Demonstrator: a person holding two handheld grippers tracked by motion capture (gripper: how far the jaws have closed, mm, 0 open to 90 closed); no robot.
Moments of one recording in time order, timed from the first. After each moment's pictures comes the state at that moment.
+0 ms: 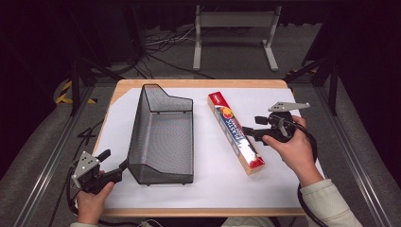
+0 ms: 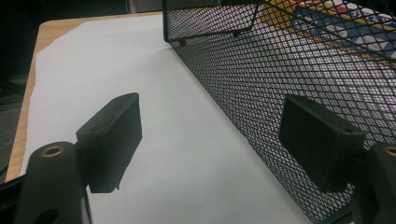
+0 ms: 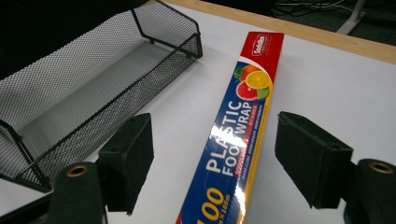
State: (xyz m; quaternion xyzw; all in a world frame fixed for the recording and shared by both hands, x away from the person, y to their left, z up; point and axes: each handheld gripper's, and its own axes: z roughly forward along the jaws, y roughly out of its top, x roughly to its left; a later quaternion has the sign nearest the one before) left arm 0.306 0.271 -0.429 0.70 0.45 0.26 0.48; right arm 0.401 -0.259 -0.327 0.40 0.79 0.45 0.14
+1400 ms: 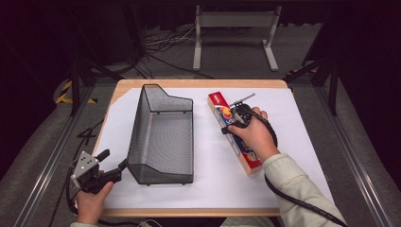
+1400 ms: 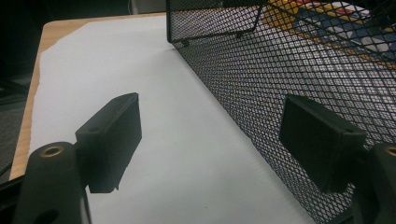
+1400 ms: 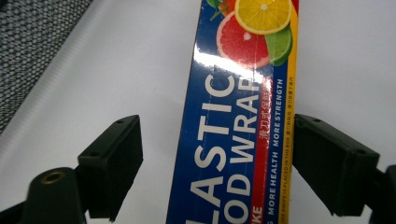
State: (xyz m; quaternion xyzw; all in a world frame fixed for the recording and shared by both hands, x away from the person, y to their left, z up) left arm 0.306 0.272 -0.430 0.70 0.46 0.26 0.48; right arm 0.485 -0.182 -0.387 0.51 0.82 0.23 0.11
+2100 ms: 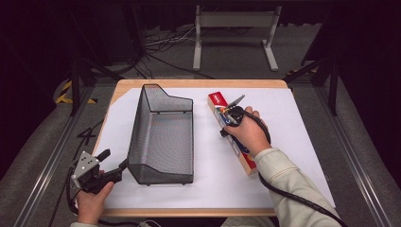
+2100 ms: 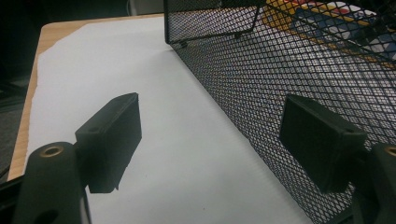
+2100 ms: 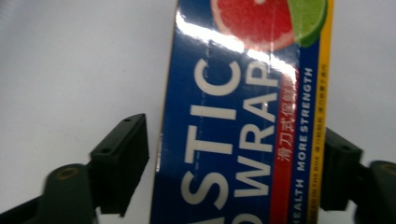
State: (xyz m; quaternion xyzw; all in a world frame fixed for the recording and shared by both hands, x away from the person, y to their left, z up) left arm 0.306 0.271 -0.429 0.70 0.45 0.26 0.49; right arm 0.500 -0.170 -0.408 0.52 0.83 0.14 0.12
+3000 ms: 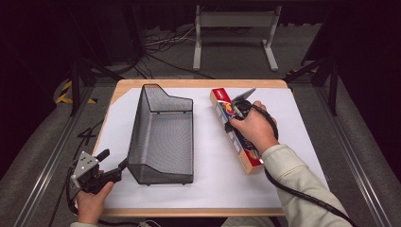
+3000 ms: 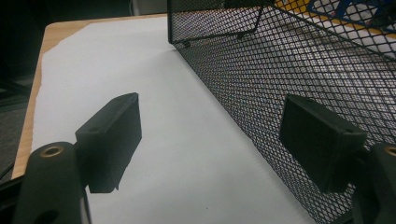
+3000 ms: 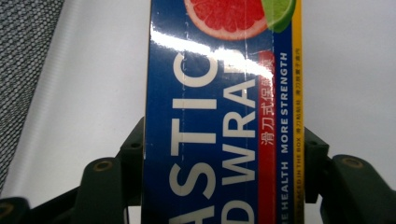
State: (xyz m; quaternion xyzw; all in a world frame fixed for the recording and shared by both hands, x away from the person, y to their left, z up) left arm 0.306 0.272 -0.430 0.70 0.46 0.26 0.48; right arm 0.488 -0.179 -0.367 0.59 0.79 0.17 0.07
